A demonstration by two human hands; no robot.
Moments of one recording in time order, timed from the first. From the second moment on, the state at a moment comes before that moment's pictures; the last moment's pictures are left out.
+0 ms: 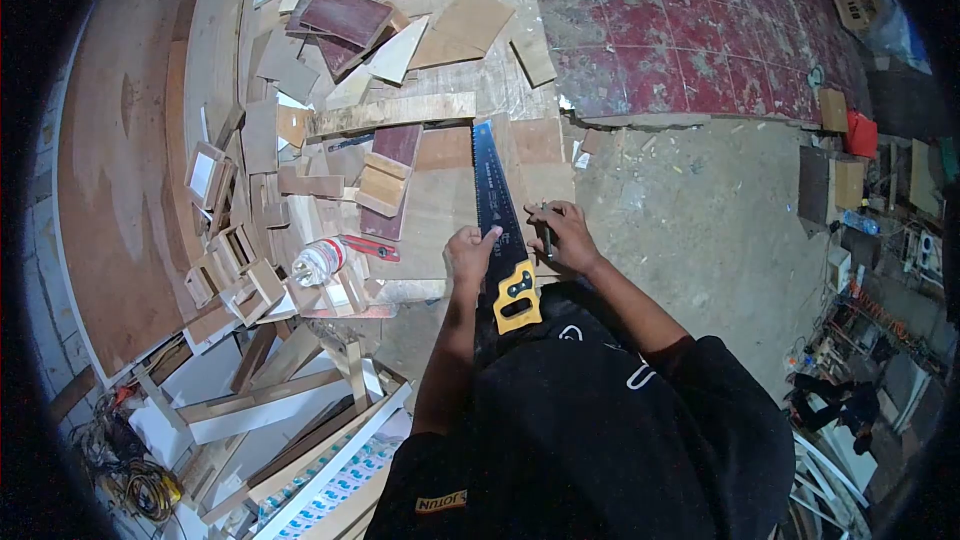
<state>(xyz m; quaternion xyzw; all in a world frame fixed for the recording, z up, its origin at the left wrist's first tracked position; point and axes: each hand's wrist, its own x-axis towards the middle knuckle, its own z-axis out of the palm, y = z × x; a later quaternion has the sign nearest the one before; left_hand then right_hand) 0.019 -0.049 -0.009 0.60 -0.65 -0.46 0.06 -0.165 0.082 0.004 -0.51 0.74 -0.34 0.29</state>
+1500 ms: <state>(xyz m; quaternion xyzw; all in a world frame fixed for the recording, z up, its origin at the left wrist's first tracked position) 0.010 -0.057 0.005 0.55 -0.72 -0.43 0.02 -0.163 0.082 0.004 -0.50 0.75 -0.32 0.30</state>
